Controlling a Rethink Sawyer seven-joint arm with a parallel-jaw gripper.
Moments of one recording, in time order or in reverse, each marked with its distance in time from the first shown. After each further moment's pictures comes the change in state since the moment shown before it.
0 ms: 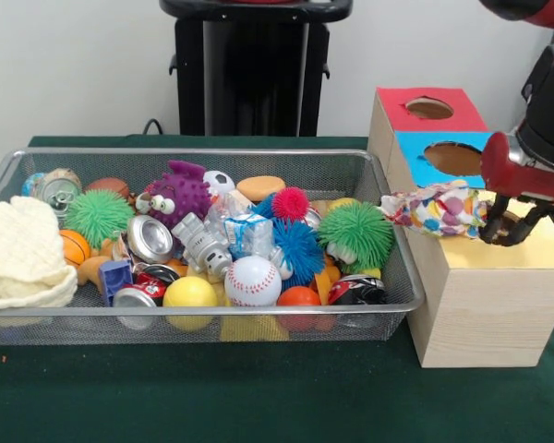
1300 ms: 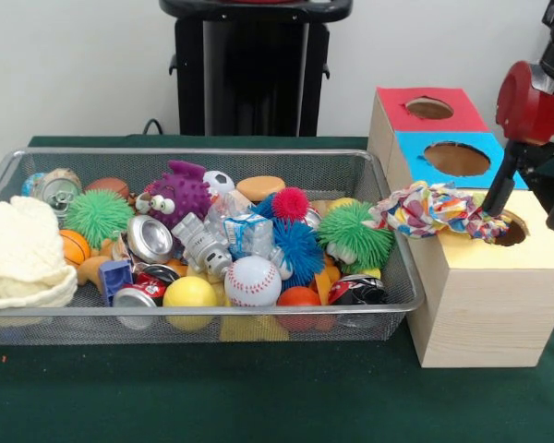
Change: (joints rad) arm -0.065 -0.064 0.000 -0.124 -0.011 0.031 0.000
